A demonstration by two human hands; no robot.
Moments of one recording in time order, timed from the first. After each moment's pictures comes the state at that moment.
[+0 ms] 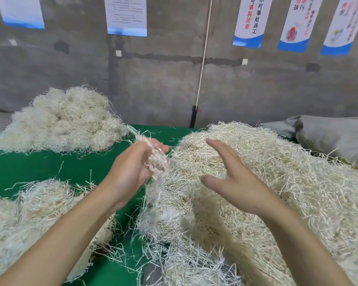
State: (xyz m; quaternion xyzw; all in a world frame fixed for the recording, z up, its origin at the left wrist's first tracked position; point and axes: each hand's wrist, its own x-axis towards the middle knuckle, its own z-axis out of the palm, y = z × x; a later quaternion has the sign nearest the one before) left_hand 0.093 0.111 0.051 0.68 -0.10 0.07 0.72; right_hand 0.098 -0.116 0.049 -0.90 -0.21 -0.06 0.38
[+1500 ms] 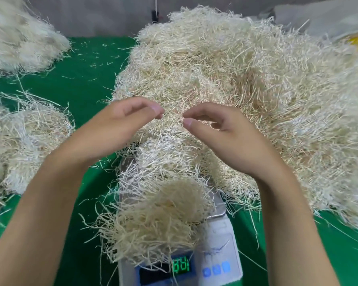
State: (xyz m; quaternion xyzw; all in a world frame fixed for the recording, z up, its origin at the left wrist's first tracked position) left_hand 0.039 0.087 -0.027 0.86 -0.20 -0.08 0.46; right_hand -0.011 -0.135 -0.028 -0.88 -0.11 -0.07 0.45
